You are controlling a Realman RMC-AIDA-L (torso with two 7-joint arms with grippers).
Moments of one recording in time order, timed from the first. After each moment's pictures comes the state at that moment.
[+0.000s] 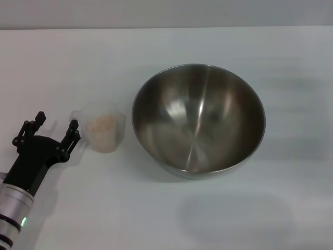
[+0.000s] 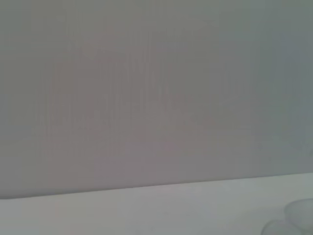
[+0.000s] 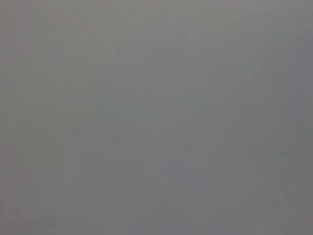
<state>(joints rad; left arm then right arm) -0.21 -2.08 -0.46 -0.33 2.15 1.18 -0.01 0.45 2.02 -1.86 -0.10 0.67 -1.42 0.33</state>
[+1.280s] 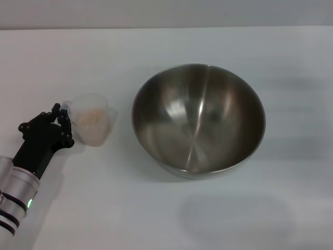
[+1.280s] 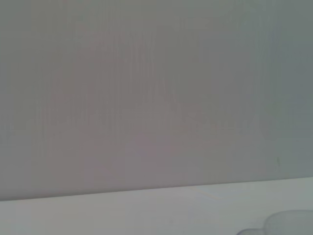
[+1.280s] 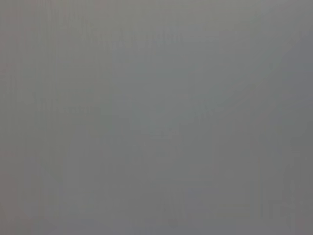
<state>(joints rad) -0.27 -2.08 -0.51 -0.34 2.15 1.10 -0.02 0.45 2.02 -1.86 -0.11 0.67 -1.42 0.33</state>
